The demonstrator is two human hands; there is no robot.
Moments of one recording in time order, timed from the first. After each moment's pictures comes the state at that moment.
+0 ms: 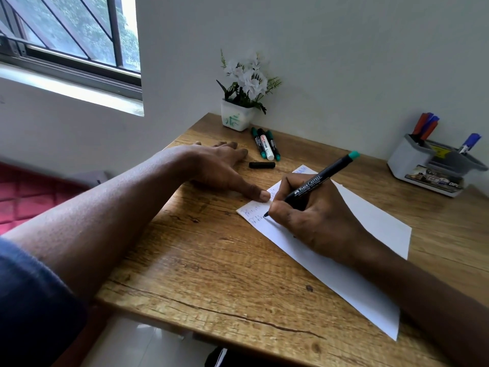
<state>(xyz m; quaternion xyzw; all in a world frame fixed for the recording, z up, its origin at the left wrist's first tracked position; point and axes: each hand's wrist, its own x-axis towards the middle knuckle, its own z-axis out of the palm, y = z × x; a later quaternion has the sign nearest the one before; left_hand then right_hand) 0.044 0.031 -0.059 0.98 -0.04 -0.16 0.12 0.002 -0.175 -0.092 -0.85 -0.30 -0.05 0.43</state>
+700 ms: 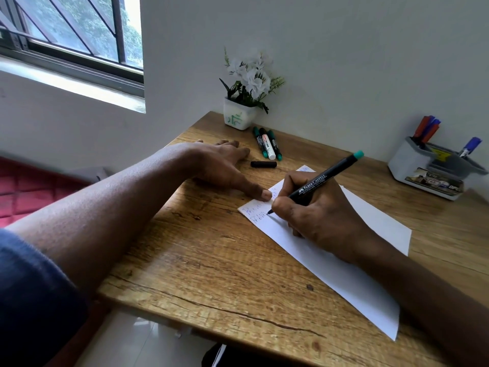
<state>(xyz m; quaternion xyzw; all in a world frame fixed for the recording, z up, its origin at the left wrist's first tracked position) 0.045 0.031 -0.060 0.98 -0.04 -0.16 0.12 0.002 -0.176 -0.088 -0.84 -0.29 -0.01 0.46</state>
